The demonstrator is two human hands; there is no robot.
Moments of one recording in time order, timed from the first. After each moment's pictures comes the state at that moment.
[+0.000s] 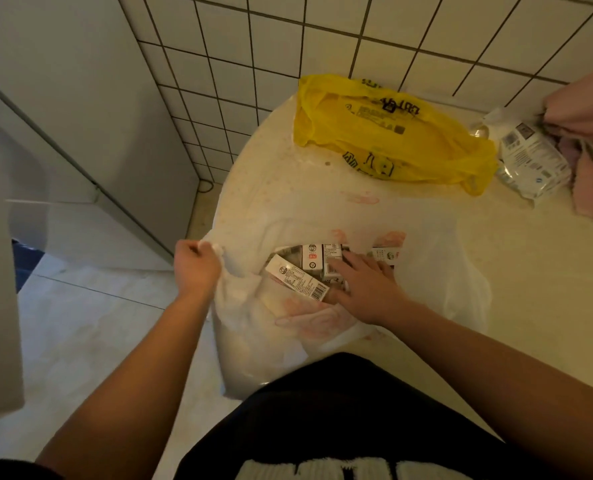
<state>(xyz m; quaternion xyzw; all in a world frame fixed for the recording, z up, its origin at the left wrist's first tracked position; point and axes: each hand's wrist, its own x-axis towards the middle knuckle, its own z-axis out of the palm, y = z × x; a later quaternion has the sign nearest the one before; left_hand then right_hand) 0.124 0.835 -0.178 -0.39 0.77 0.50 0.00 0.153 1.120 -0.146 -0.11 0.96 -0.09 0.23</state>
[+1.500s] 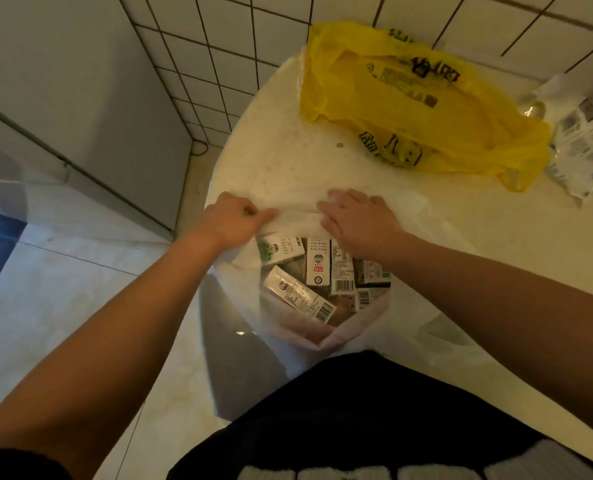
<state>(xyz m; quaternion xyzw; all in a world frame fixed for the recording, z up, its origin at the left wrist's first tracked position) 0.009 0.856 -0.176 -0.05 0.92 0.24 0.29 0.009 1.104 -0.164 -0.19 0.95 0.00 0.23</state>
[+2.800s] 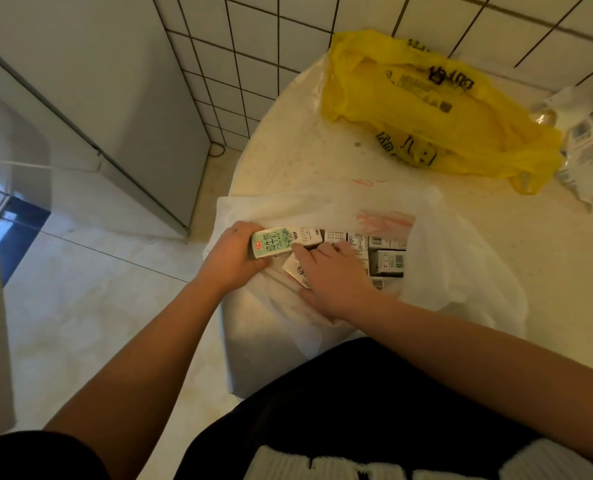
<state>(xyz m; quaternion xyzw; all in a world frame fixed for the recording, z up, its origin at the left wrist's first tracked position) 0.097 0.828 -0.209 0.01 0.93 0.33 0.17 0.111 1.038 -0.162 -0.30 0.93 0.03 0.18</state>
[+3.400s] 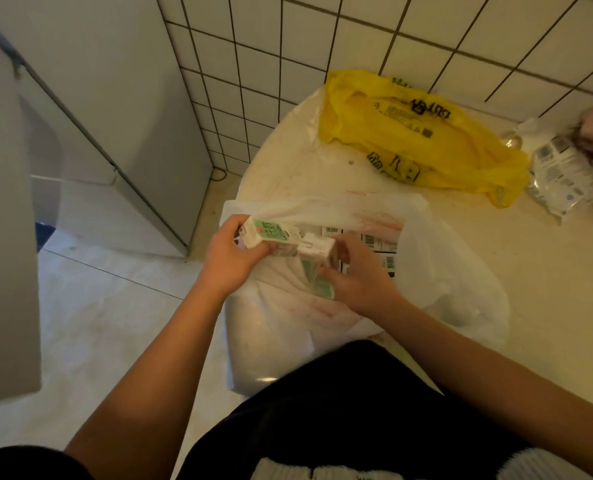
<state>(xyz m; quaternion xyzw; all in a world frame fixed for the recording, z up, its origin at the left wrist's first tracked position) 0.128 0.838 -0.152 -0.11 0.82 0.56 0.03 0.140 1.062 -0.112 -0.02 0.89 -0.42 0.15</state>
